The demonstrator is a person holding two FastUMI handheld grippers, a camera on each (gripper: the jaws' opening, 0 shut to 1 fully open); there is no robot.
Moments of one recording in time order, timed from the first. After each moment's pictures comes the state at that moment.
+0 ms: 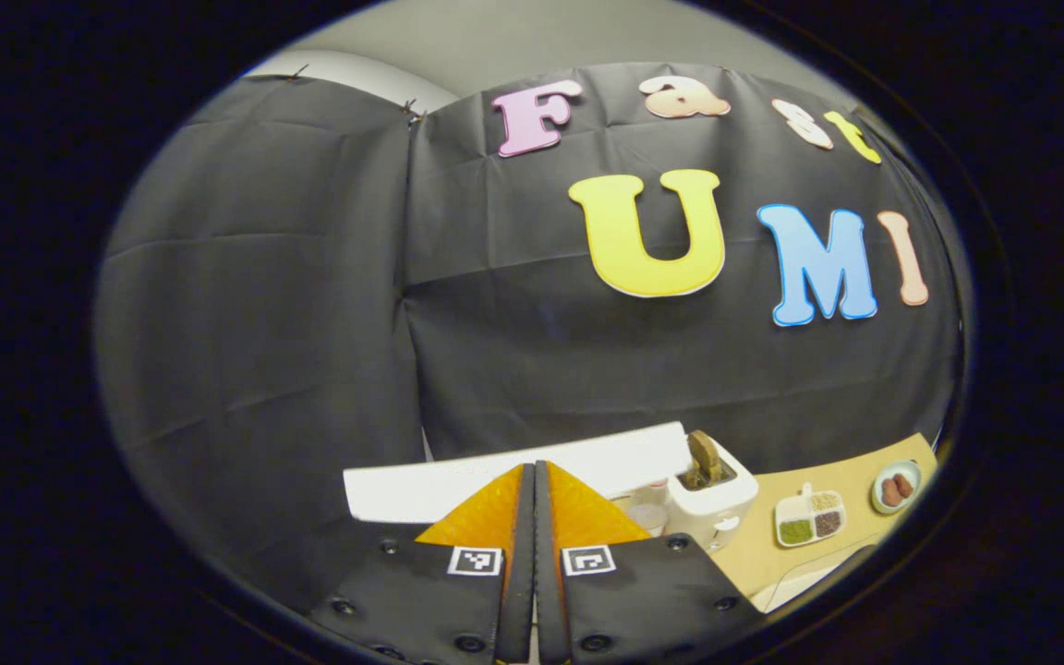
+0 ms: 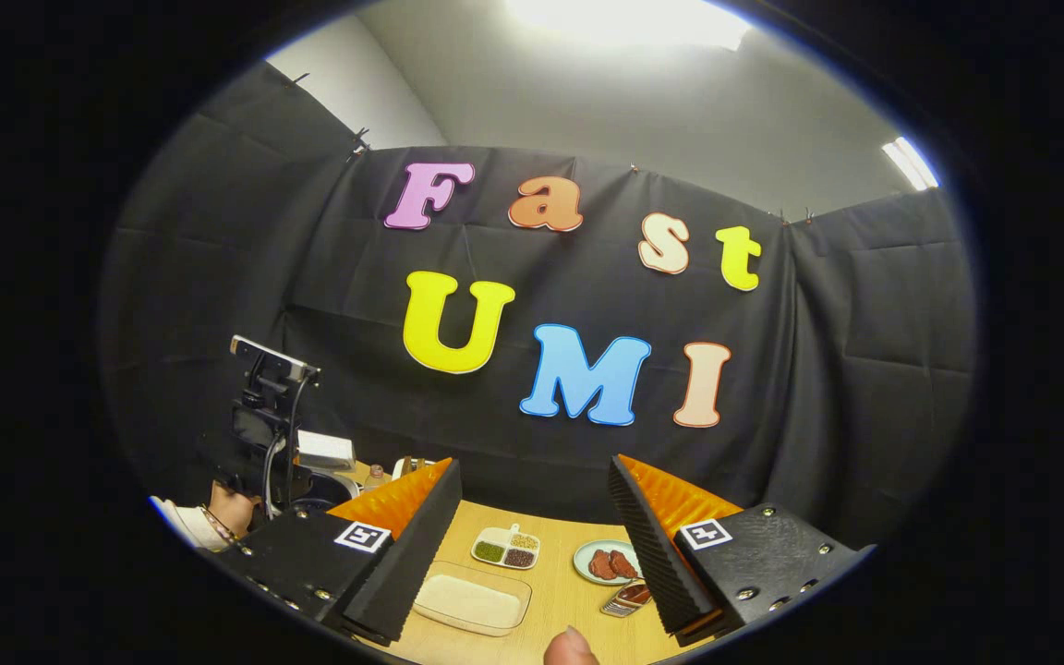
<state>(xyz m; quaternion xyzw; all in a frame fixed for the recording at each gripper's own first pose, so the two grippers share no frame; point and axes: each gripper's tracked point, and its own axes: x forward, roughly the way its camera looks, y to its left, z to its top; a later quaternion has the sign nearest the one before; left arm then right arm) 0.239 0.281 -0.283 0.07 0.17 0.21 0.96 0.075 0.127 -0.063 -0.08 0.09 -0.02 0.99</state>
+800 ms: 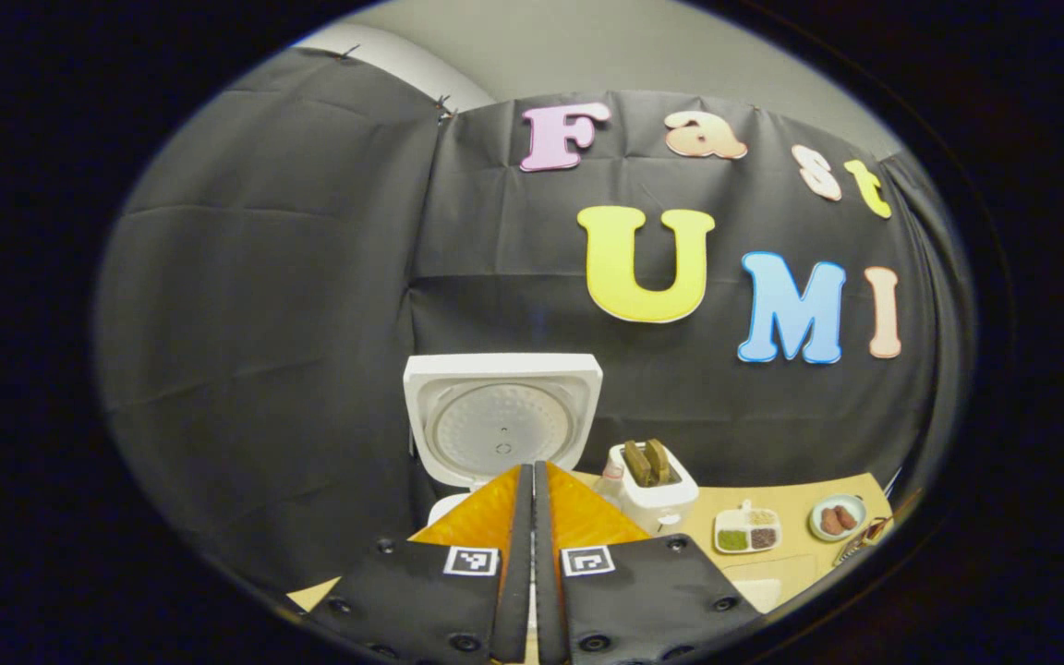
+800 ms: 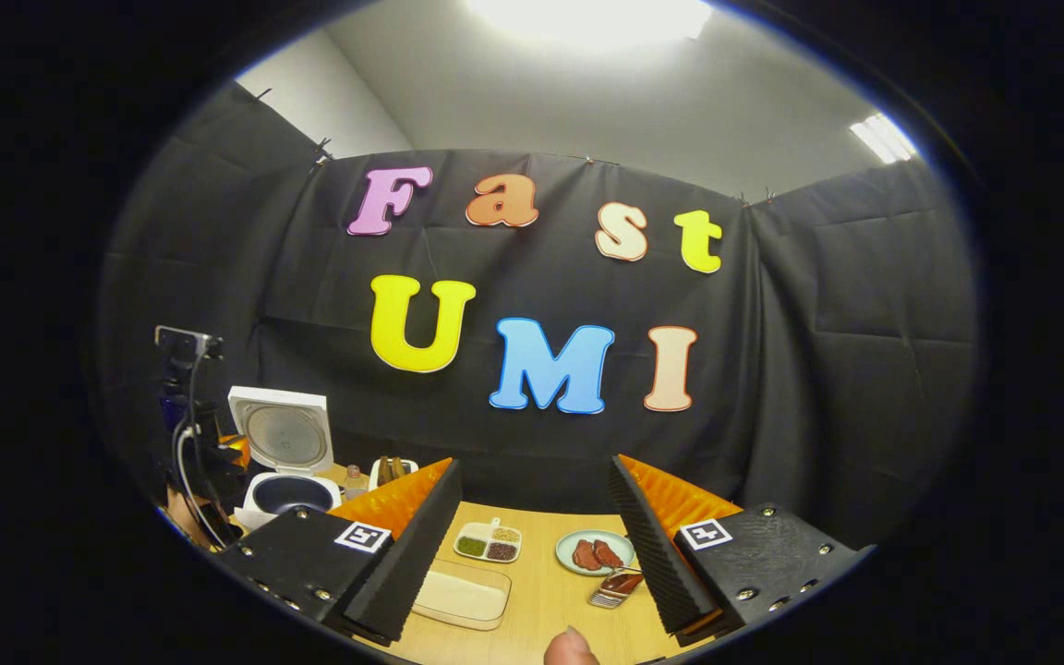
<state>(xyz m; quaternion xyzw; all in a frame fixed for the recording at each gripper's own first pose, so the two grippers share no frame) 0.163 0.251 -0.232 -0.01 0.14 0.19 0.97 0.054 0.065 -0.070 -0.06 0.09 -0.07 0.99</state>
